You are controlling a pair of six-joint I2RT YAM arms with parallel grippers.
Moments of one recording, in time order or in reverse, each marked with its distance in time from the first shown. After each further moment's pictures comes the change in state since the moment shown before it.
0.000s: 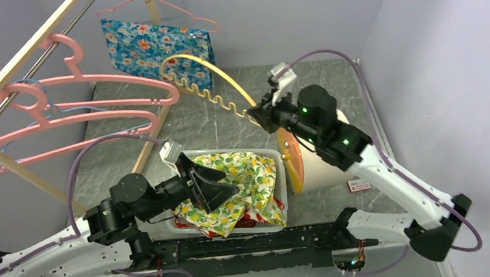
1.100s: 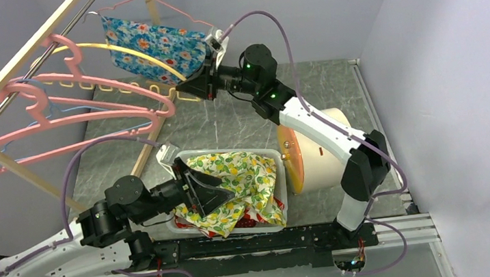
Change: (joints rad) left arm 0.000 -0.050 0.002 -0.100 0.031 -0.059; right arm -0.061 0.690 0.435 0.570 -0.708 0.194
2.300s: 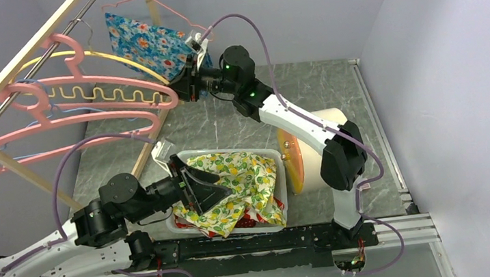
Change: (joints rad) left arm 0.000 0.010 0.062 -0.040 -0.014 0.003; right arm 0.038 0.199 0.167 0.045 -0.043 0.082
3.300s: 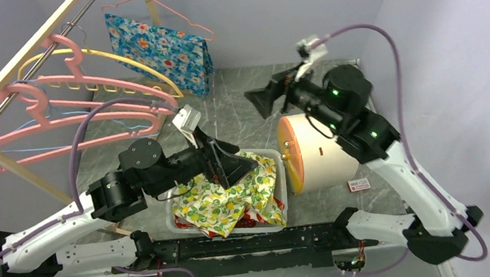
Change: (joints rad) left arm 0.000 0.324 0.332 -0.005 -0.013 0.129; right arm -0.060 -0.779 -0.318 -0.667 0.592 -0.152
